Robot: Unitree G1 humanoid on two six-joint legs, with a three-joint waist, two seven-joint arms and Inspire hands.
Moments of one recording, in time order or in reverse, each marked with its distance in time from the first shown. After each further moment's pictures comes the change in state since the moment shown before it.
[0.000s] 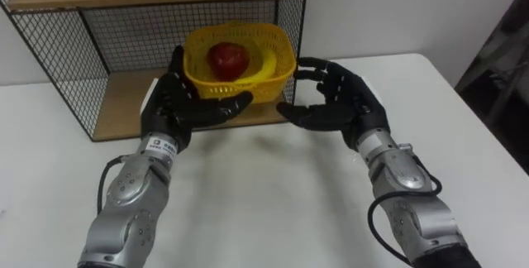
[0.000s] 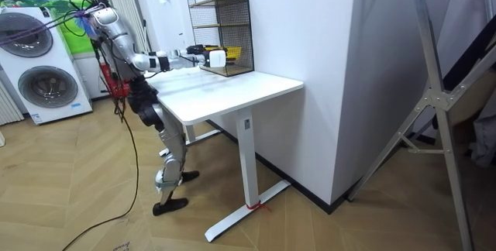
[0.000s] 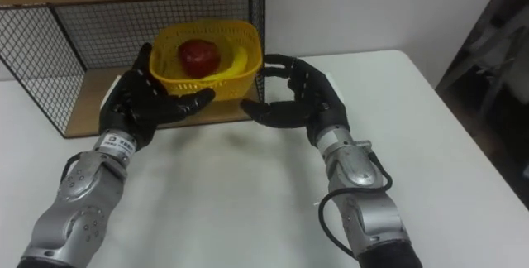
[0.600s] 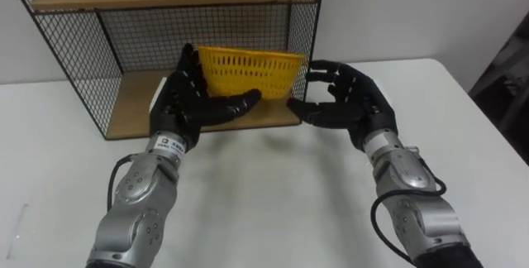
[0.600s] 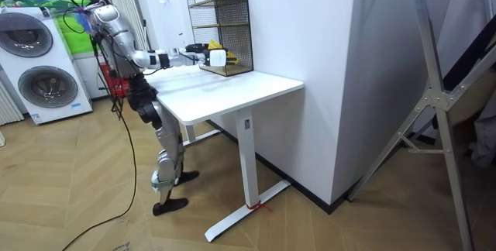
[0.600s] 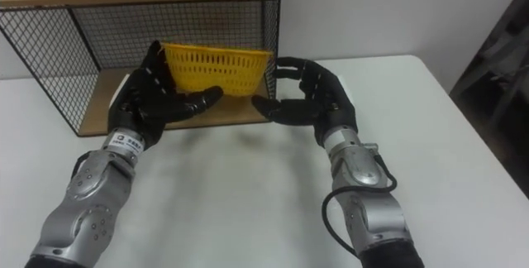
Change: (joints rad) left arm -0.002 -0.040 0.003 0.003 0.036 0.004 0.000; right arm -0.010 0.008 -0.050 0.012 0.001 0.037 -0.004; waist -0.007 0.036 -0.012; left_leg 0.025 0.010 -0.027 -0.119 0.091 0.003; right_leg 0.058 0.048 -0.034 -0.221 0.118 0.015
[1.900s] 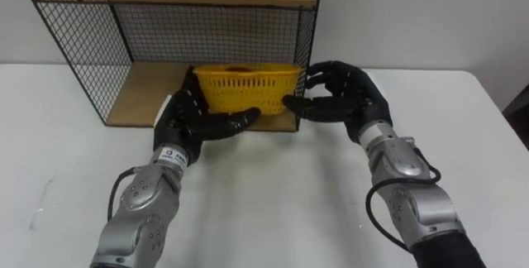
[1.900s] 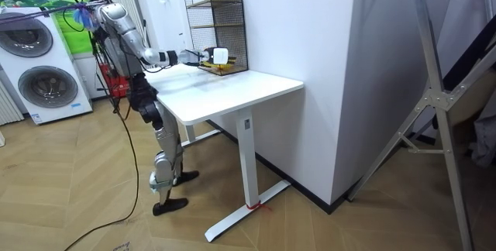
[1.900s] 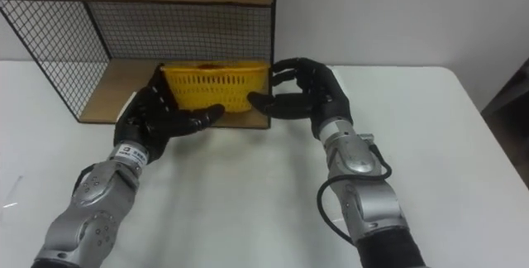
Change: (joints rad) left arm 0.022 0.021 0.001 0.079 0.024 0.081 0.024; right arm -0.047 -0.020 0.014 0.011 -0.047 0.054 -0.034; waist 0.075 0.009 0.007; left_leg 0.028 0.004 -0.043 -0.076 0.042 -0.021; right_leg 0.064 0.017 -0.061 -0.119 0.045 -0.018
